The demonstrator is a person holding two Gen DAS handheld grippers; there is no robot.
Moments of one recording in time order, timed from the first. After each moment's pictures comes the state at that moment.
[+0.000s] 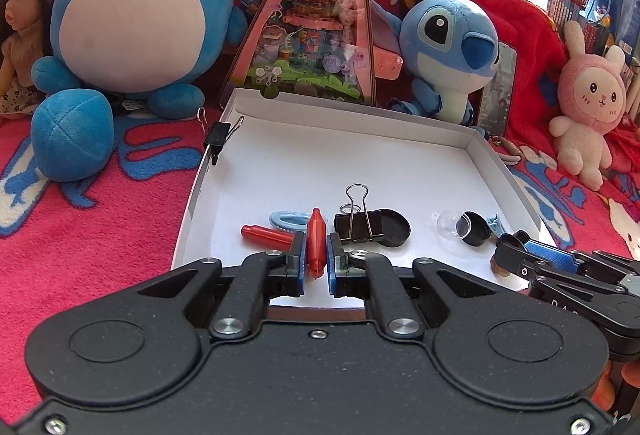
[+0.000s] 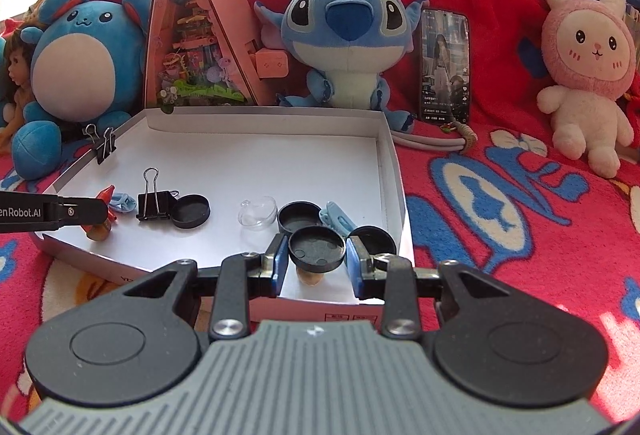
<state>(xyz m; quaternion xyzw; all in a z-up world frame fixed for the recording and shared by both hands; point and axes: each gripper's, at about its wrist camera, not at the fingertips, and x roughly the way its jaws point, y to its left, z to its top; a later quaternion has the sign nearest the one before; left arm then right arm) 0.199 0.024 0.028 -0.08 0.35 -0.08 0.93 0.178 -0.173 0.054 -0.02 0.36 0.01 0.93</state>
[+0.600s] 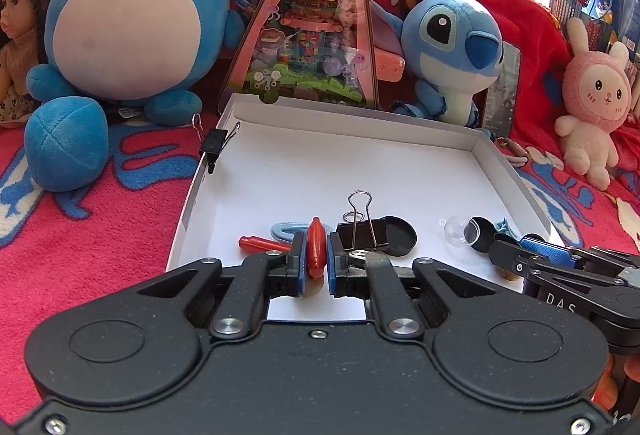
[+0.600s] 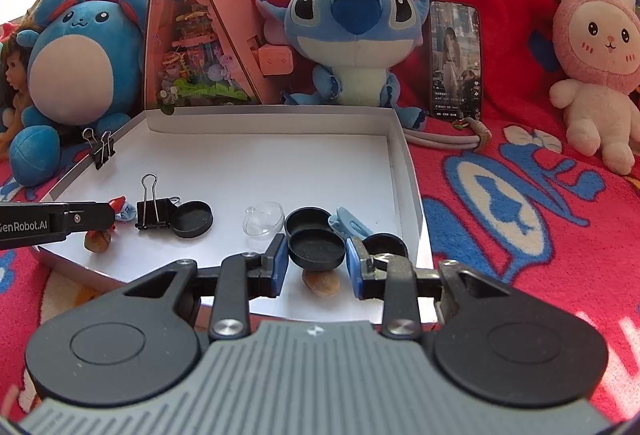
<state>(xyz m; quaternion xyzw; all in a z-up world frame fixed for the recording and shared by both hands) 0.209 0.019 0.023 -0.07 0.34 -0.07 0.94 0.192 -0.171 0.049 -0.01 0.36 0.02 0.93</state>
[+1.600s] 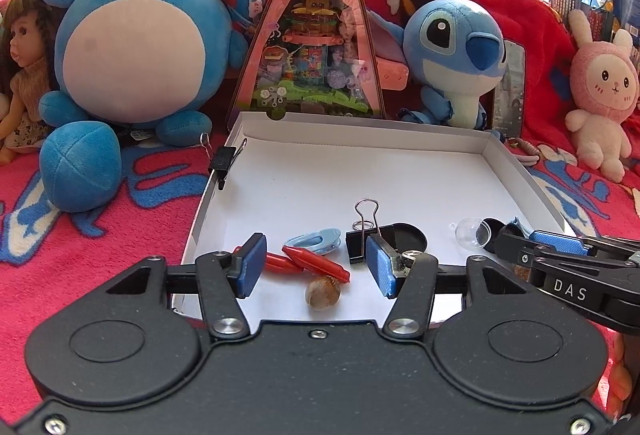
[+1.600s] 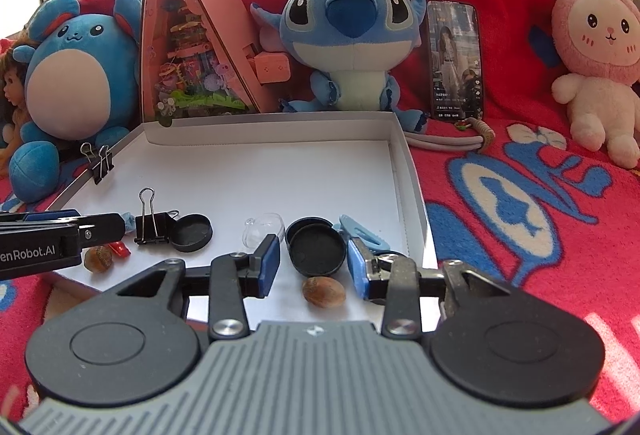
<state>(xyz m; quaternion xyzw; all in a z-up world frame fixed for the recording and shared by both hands) 0.202 0.012 0.024 -0.03 0.32 -0.05 0.95 0.197 -0.173 0.047 0.01 0.36 0.02 0.93</state>
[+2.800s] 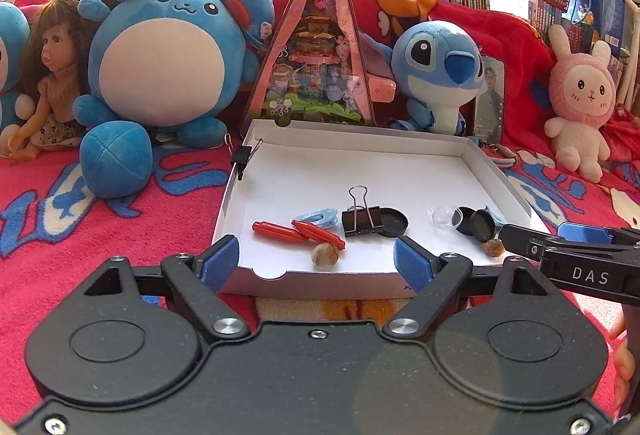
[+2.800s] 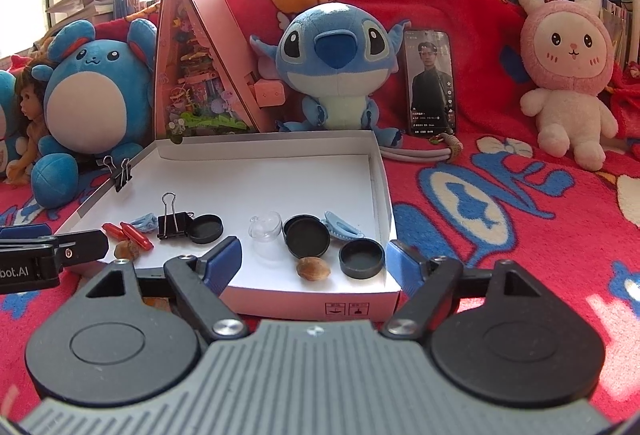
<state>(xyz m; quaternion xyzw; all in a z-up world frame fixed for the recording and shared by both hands) 0.146 0.026 0.041 -0.04 0.29 -0.06 0.95 0.150 -0.179 0.072 0.02 0.33 0.01 0.95</state>
